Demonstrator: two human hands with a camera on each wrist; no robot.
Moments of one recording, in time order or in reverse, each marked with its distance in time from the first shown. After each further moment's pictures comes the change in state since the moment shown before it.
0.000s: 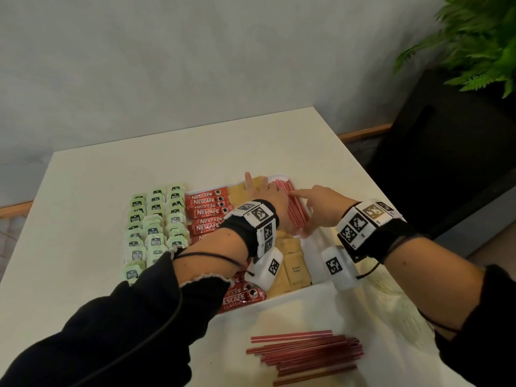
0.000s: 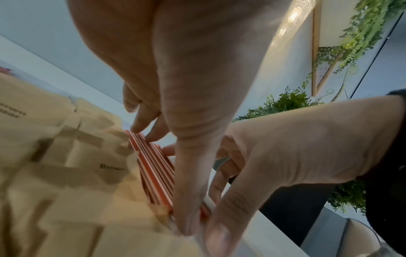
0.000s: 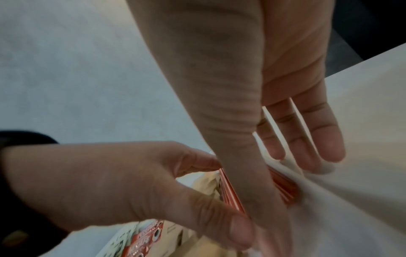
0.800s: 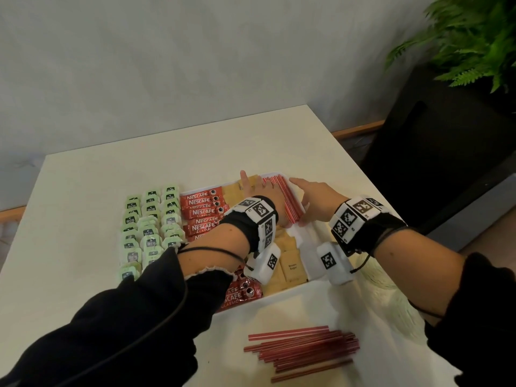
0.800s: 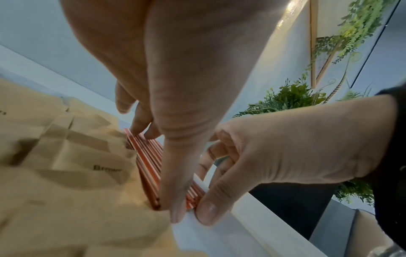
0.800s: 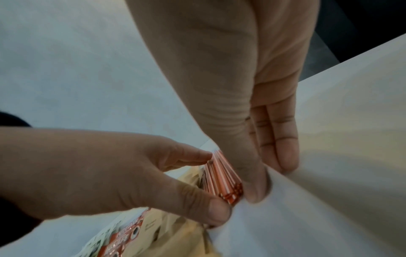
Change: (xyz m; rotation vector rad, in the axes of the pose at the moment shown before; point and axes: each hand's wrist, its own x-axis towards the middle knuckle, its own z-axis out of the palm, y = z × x) left_hand 0.005 0.004 -0.001 0.050 0.010 -0.046; right_hand 0.002 0.005 0.004 0.147 0.128 -0.028
